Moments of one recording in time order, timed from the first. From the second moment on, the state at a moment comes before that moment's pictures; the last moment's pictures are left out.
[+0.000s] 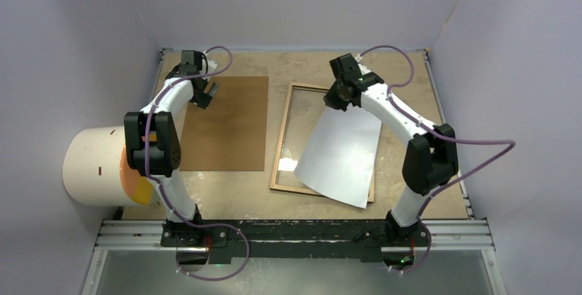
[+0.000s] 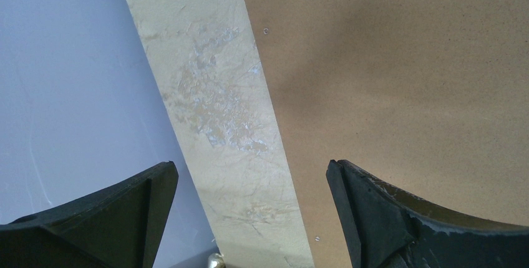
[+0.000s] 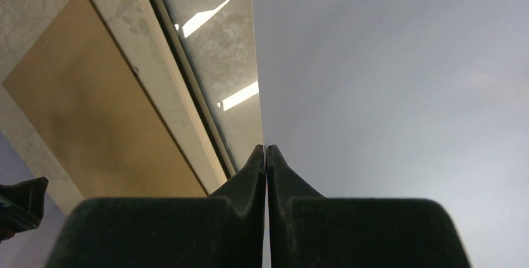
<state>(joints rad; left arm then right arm) 0.00 1.87 1.43 -0.51 -0.32 0.48 0.45 1.77 1.51 -0.70 0.17 0.99</state>
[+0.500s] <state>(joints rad) 0.00 1.87 1.43 -0.49 -0.33 0.49 0.51 1.90 1.61 -0.65 0.17 0.83</state>
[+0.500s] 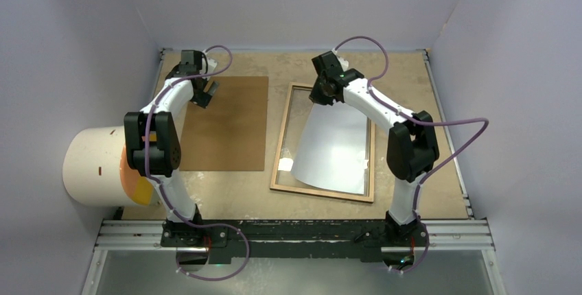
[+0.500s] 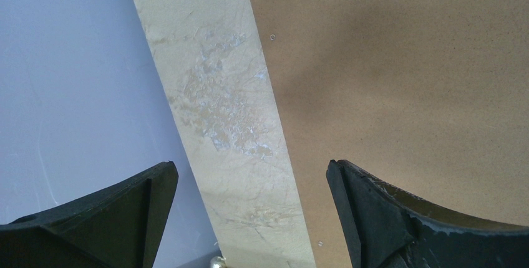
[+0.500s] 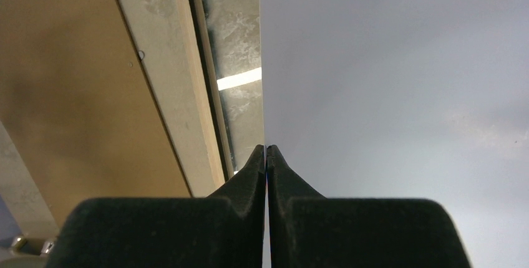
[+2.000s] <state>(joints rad) 0.00 1.88 1.43 -0.48 -0.35 0.50 0.51 2.03 1.66 -0.63 0.04 0.71</state>
